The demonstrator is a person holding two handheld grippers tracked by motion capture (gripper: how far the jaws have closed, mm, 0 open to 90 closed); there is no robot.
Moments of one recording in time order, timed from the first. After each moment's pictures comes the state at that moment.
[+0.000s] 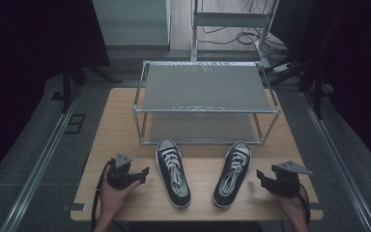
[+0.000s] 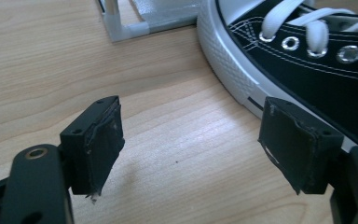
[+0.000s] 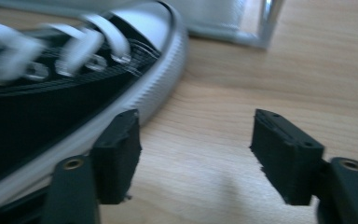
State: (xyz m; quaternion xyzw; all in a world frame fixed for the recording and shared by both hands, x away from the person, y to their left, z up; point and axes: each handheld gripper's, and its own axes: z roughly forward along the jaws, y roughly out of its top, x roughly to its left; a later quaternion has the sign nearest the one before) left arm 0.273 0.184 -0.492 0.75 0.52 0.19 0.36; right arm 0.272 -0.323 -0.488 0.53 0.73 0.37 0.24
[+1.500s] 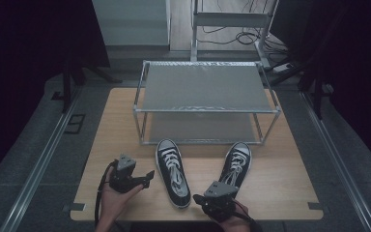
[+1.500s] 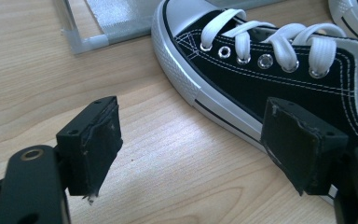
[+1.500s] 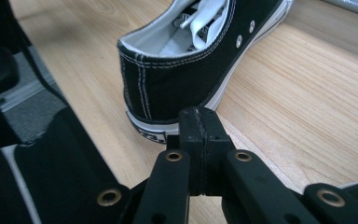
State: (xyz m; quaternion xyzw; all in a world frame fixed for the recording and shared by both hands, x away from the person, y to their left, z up) left arm 0.261 0.172 -0.473 0.76 0.50 0.16 0.38; right arm 0.211 -0.136 -0.484 0.32 0.85 0.41 0.09
